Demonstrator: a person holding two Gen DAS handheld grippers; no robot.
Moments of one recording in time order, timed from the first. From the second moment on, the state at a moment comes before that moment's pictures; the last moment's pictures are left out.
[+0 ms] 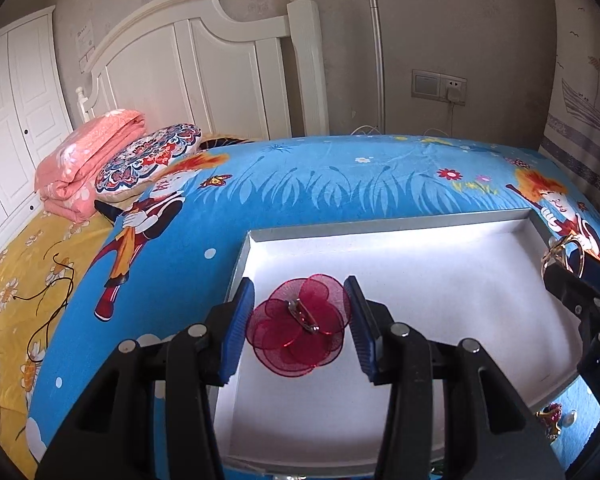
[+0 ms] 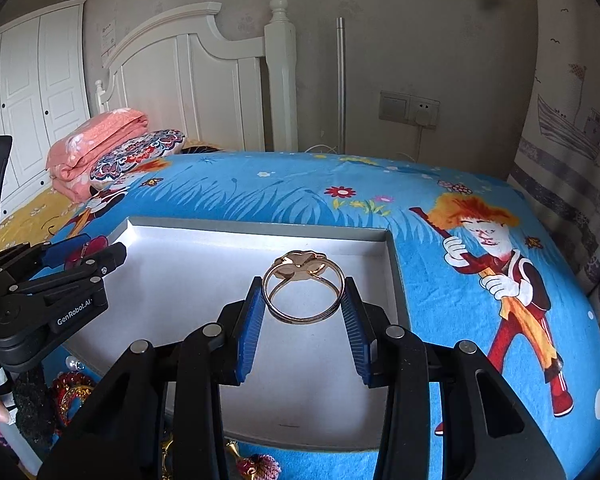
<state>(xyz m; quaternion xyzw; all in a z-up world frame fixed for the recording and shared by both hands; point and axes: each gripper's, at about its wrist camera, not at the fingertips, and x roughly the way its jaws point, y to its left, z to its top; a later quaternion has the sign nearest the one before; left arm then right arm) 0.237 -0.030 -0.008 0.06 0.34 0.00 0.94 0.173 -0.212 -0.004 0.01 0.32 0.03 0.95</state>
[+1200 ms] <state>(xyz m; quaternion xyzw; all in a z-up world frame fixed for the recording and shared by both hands) 0.146 -0.020 0.001 0.03 0.29 0.01 0.96 0.084 -0.224 -0.010 0.04 0.32 0.03 0.95</state>
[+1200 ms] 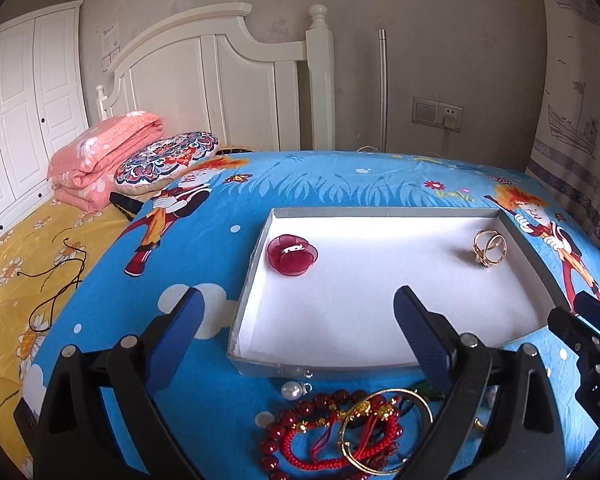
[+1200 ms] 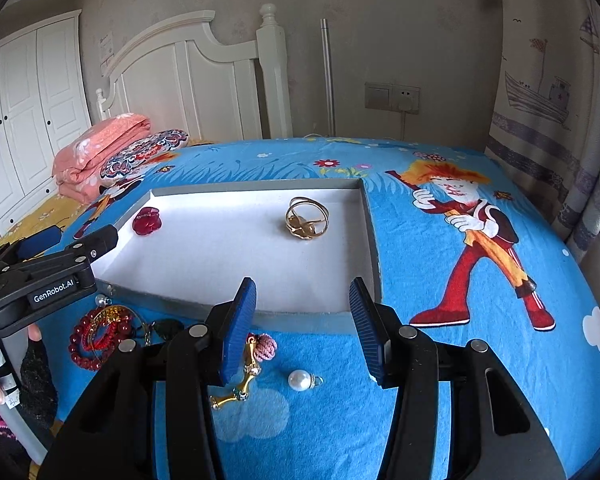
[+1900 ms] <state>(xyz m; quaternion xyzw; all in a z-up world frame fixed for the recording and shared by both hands) 0.058 -0.012 -0.048 0.04 0.27 0.01 0.96 0.044 -0.202 -0.043 0.04 0.33 0.07 0.94</state>
